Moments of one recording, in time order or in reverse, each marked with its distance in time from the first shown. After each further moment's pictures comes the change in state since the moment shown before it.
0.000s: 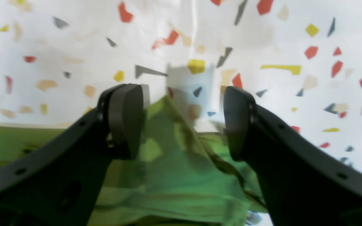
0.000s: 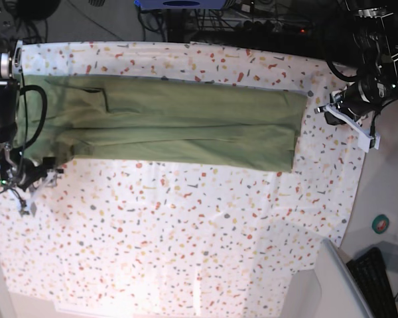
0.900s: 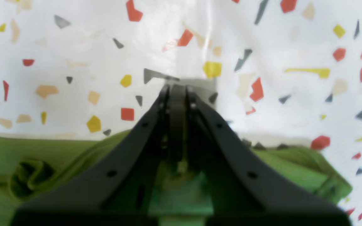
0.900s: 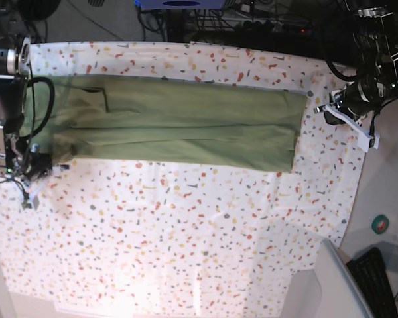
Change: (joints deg) left arm 0.2 0.1 0.0 0.0 0.0 0.0 0.0; right arm -2.5 -2.1 4.5 -1.6 -1.0 0.3 7.9
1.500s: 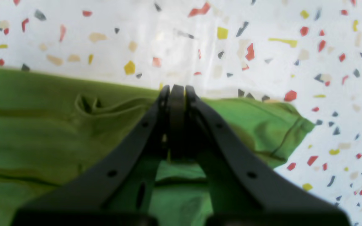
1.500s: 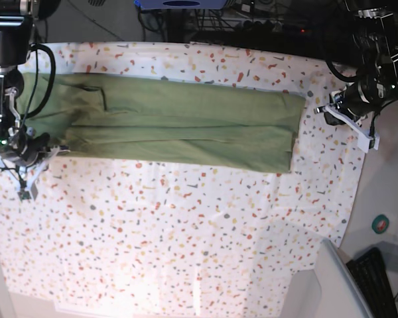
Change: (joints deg) left arm -0.3 -0.1 0.2 0.0 0.2 0.0 0.0; right arm -17.9 -1.7 3.0 36.4 -0.4 0.0 -13.0
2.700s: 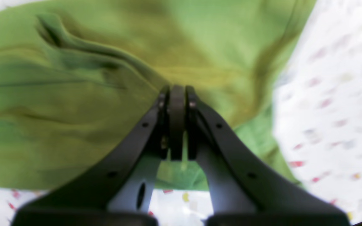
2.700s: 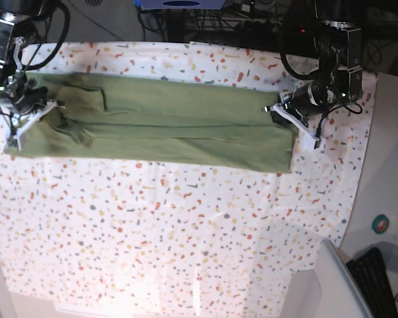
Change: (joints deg) left arm -5.3 4.1 15.6 -13.8 0.4 0.4 -9.2; right arm -13.4 -8.0 14.1 6.6 -0.4 -0.1 -1.3
